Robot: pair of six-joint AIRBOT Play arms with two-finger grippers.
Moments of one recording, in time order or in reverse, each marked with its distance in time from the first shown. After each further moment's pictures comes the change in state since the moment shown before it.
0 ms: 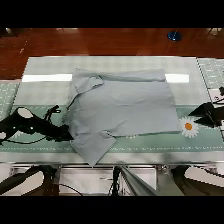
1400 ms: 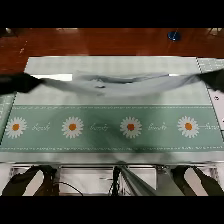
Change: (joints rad) left arm 0.054 0.435 0.623 -0.146 -0.034 0.059; right arm 0.180 0.507 0.039 0.542 -0.271 -0.065
